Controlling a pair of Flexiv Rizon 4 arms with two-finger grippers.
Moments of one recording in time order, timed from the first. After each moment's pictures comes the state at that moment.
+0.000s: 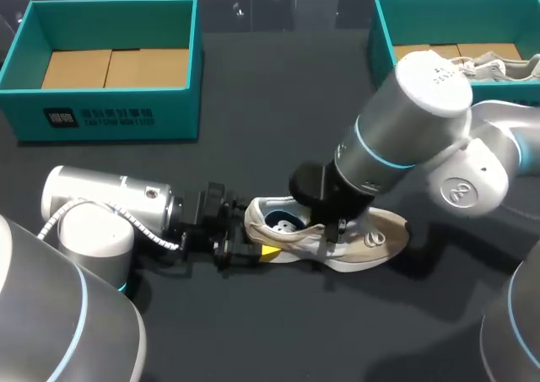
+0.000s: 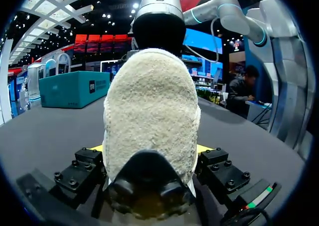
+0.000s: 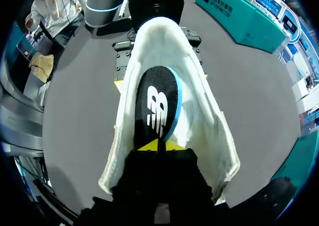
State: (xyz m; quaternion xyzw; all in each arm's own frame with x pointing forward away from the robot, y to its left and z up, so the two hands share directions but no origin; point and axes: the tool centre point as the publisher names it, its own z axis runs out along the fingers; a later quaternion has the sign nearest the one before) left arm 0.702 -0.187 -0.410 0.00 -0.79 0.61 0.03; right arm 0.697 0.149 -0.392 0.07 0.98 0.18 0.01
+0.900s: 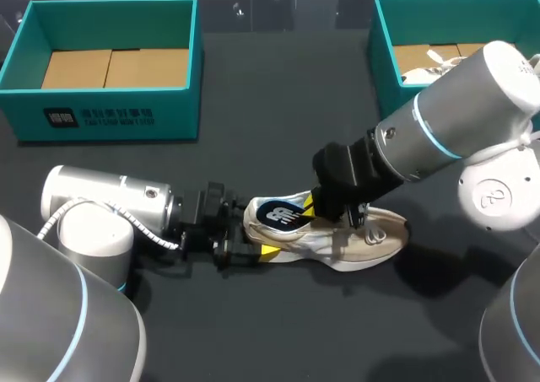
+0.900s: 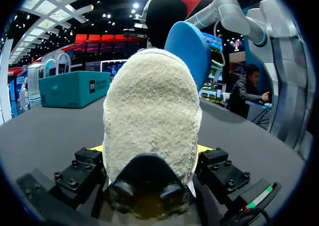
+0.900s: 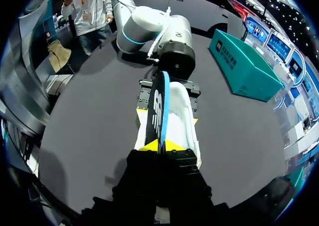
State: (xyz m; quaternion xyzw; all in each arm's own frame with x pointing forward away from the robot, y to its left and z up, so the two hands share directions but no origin) left arm 0.703 -0.186 -0.411 0.00 -0.79 0.61 0.03; right arm 0.698 0.161 -0.330 -0.06 0.95 0.31 0.05
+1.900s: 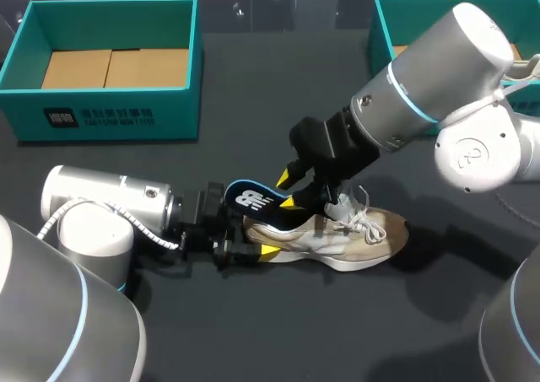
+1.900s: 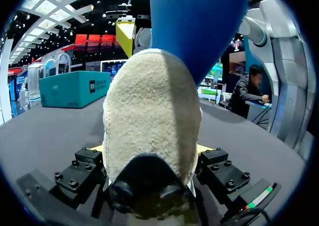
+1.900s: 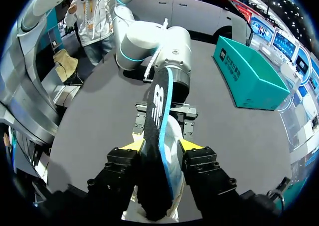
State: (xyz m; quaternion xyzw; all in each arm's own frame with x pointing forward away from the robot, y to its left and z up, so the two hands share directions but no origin) left arm 0.703 -0.186 -0.411 0.00 -0.79 0.61 0.03; right arm 0.712 0.196 -0.306 -0.05 0.94 0.34 -0.01
